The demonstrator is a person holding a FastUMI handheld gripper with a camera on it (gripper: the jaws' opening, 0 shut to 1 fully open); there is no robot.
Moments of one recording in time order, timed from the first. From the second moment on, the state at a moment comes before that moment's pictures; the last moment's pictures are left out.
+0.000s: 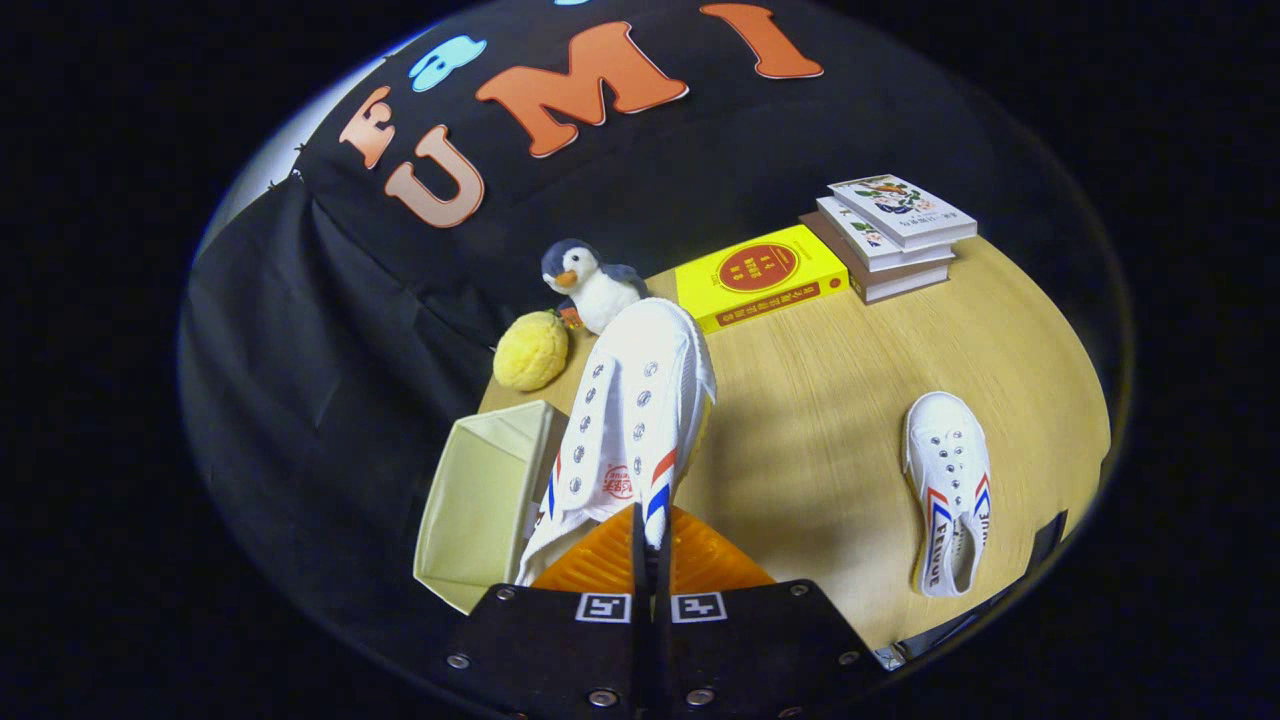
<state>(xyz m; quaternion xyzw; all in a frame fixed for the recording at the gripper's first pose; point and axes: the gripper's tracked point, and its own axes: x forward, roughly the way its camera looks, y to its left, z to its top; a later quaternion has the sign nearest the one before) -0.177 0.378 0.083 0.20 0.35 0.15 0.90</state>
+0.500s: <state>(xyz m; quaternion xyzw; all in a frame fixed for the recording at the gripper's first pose) -0.194 0.547 0.102 0.22 0.36 0.21 0.88</state>
